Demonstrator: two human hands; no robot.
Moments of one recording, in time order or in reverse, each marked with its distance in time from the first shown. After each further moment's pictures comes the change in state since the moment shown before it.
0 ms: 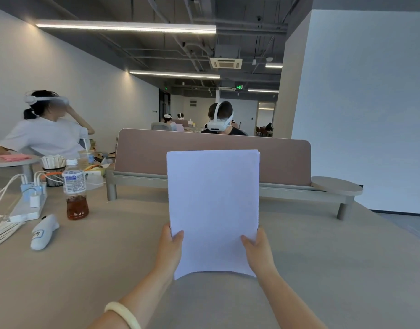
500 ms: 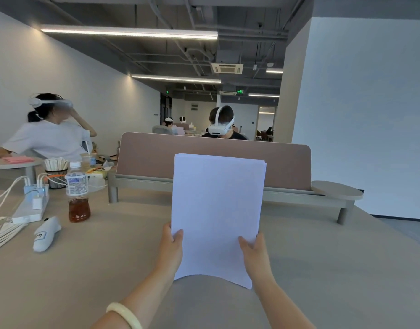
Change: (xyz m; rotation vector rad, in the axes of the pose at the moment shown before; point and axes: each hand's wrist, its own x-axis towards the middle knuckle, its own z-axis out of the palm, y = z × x) left_hand -0.009 0.012 0.001 0.010 0.002 0.062; right_hand -0.011 0.000 0.008 0.144 -0.005 -0.017
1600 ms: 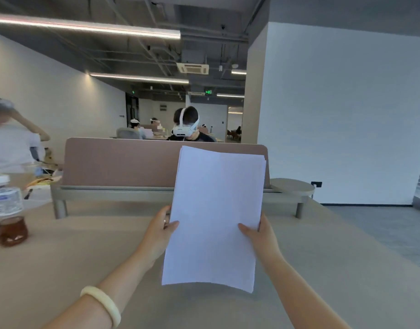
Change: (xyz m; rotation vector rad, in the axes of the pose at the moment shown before) left_hand 0.021 0.044 0.069 0.095 -0.342 0.157; right_hand 0.054 -0.027 -0.112 -0.065 0.090 -0.003
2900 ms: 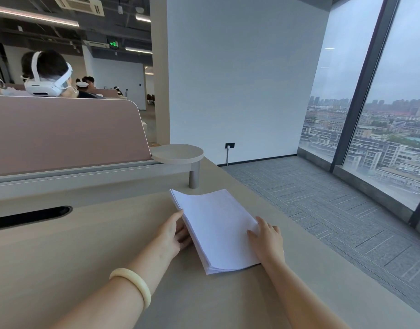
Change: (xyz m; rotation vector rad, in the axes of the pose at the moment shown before) left_hand 0.070 -0.044 0.386 -0.572 -0.211 -0.825; right_hand 0.064 0.152 -0.319 -1.035 0.437 0.219
